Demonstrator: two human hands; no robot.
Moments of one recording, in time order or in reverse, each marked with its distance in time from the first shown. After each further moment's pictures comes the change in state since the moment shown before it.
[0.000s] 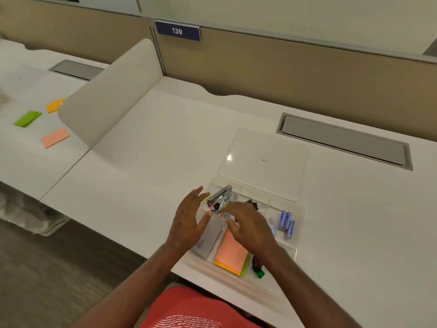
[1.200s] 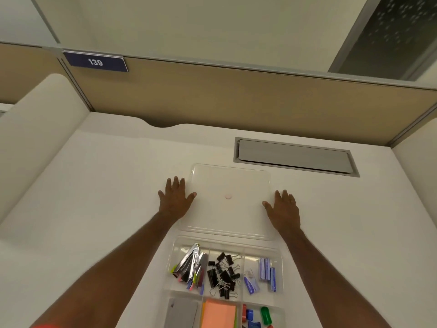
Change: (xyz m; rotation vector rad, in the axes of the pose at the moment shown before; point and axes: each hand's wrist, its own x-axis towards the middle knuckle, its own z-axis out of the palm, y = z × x) left_hand 0.276 -0.027 0.078 0.517 -0.478 -0.164; right_hand 0.096 0.210 -0.089 -0.331 0.023 0.897
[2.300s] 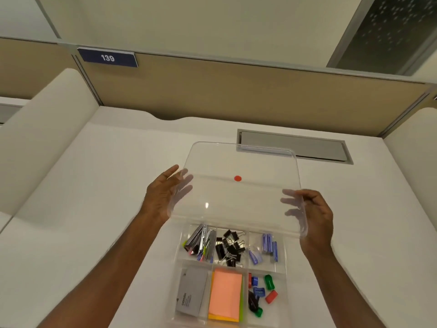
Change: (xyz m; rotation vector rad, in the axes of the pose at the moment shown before) left_hand -0.118 -0.013 -0.072 -1.996 -0.024 -0.162; right_hand -0.160 0.006 -0.068 1.575 0.238 -0.286
